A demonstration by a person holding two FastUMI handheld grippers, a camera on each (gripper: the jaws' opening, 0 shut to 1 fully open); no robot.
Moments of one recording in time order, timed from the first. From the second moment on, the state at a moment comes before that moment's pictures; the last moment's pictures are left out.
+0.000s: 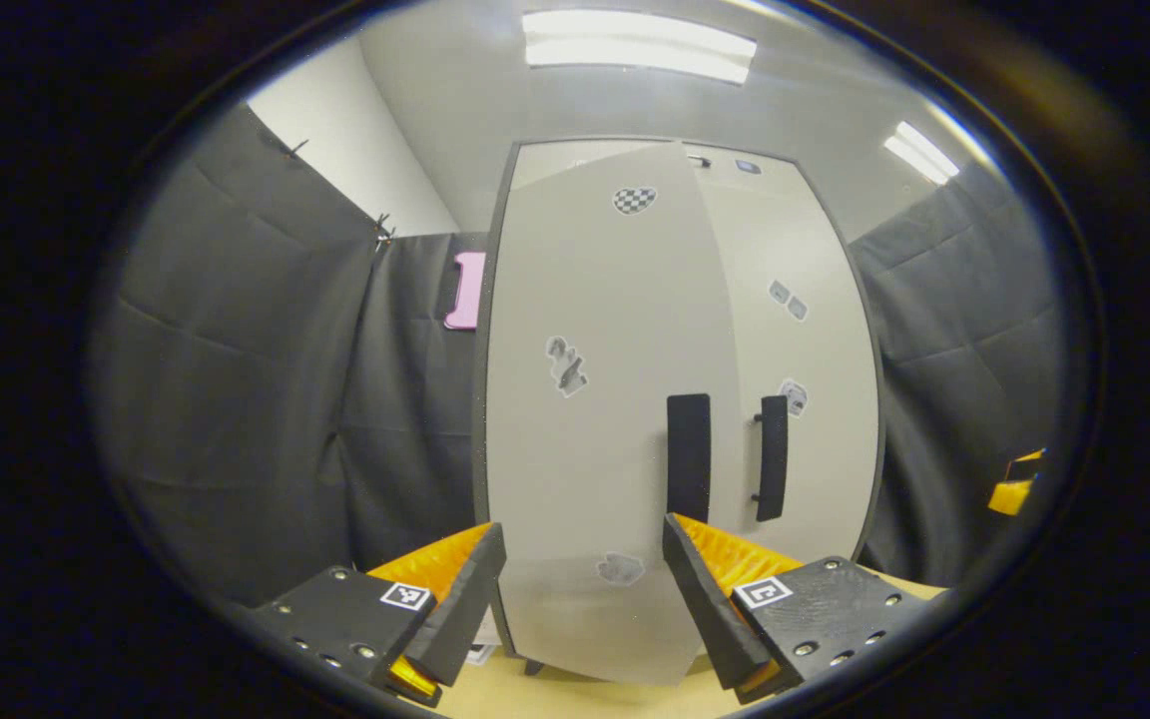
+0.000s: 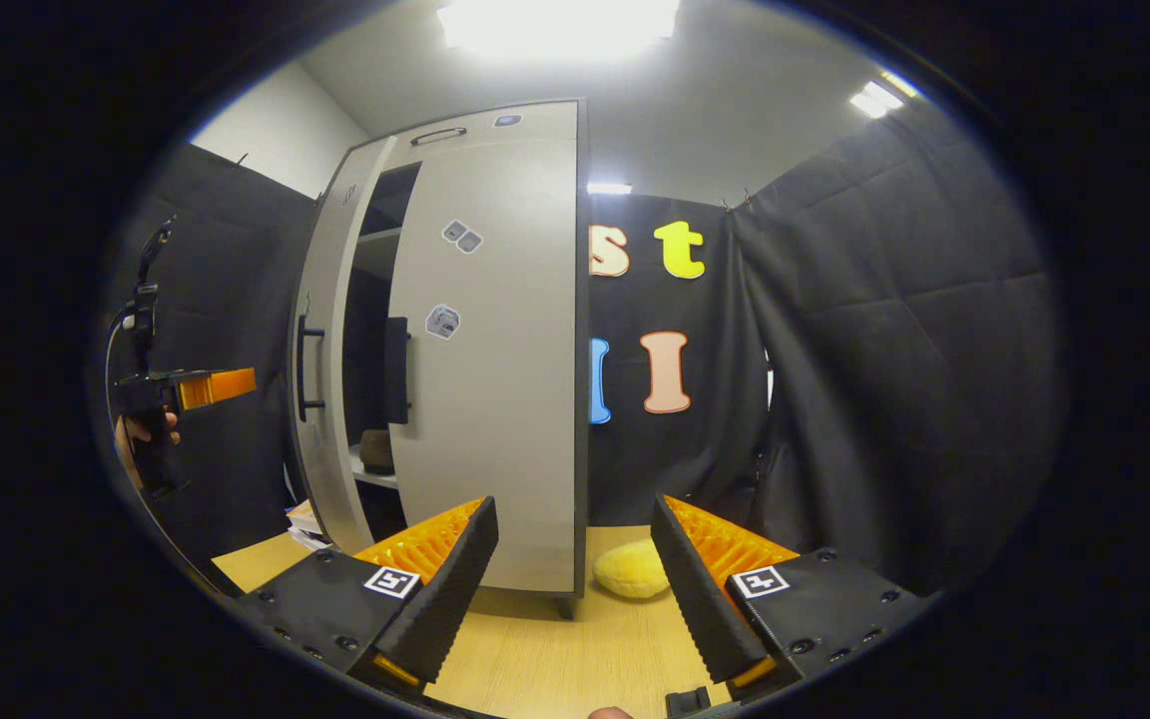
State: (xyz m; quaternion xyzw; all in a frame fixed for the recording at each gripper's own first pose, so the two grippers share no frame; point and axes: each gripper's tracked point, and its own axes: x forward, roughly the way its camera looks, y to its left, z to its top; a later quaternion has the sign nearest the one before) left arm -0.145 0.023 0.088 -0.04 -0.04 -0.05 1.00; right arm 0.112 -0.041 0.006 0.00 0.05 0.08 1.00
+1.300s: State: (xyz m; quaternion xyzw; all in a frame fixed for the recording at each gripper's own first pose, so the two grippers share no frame) left arm -0.259 0.118 0.052 -0.03 0.00 -0.02 1.00; right arm 0.040 -0.012 0.046 0.01 0.00 0.06 1.00
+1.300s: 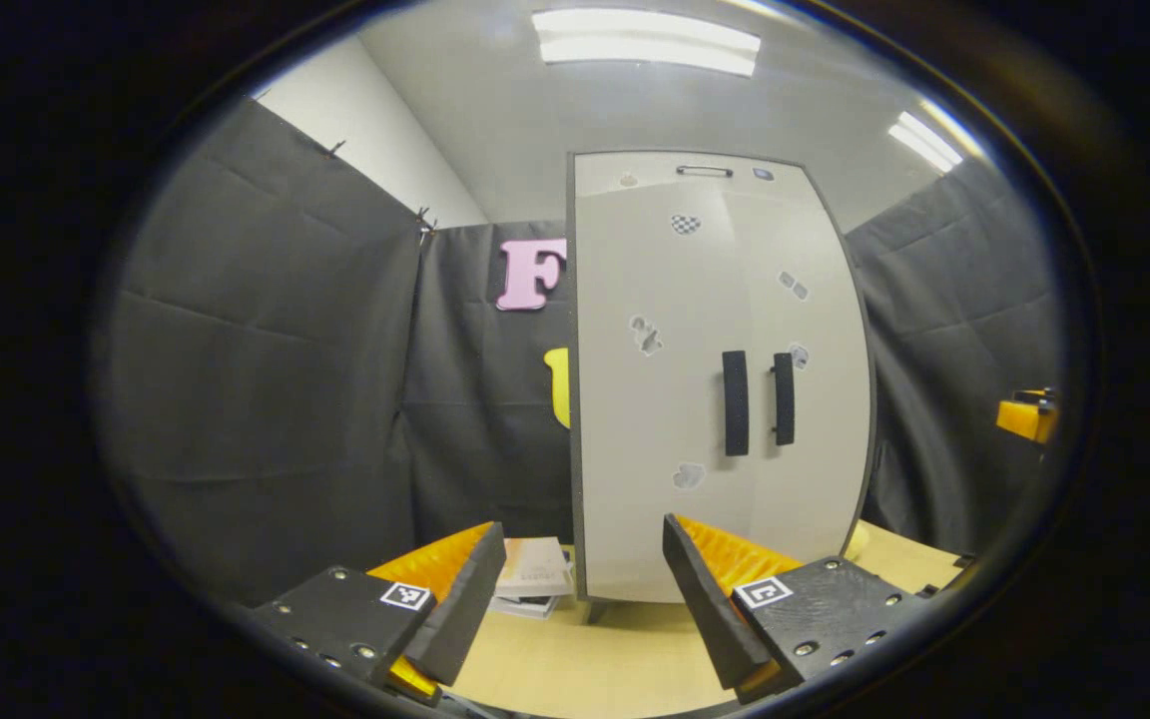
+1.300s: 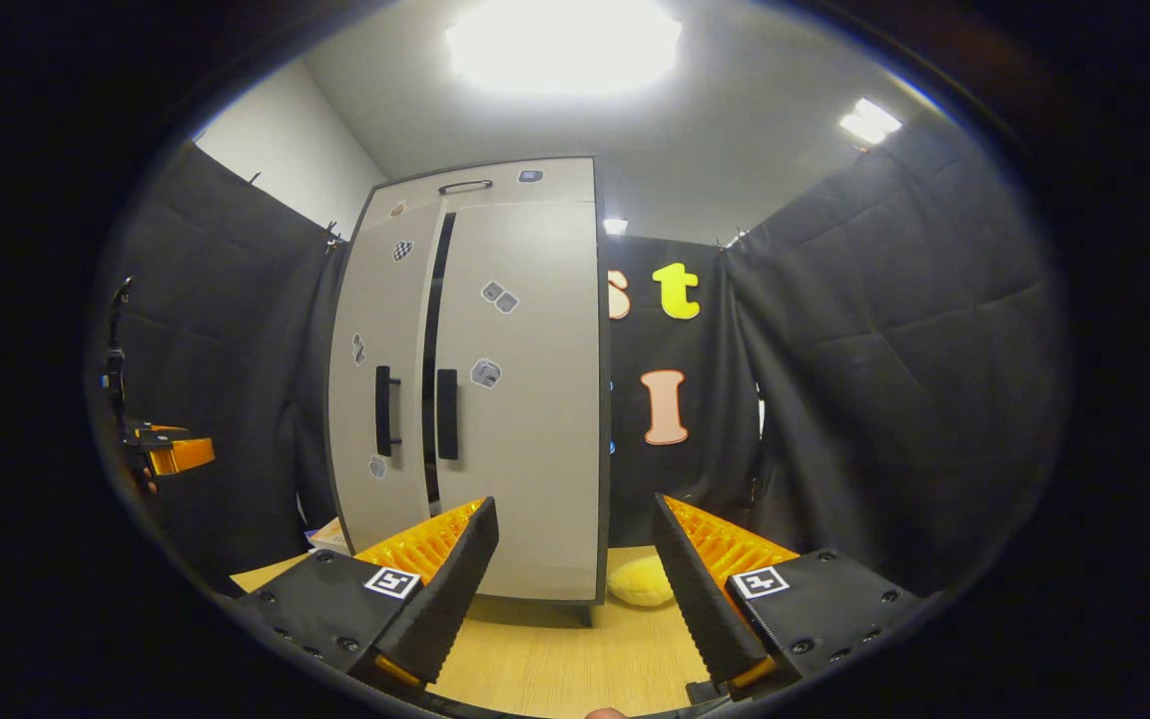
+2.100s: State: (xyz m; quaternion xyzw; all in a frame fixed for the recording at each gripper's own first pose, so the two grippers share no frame) left arm -0.267 0.131 0.059 -0.02 0.00 -0.01 1.00; right arm 0.042 -0.015 0.045 0.01 0.00 0.05 1.00
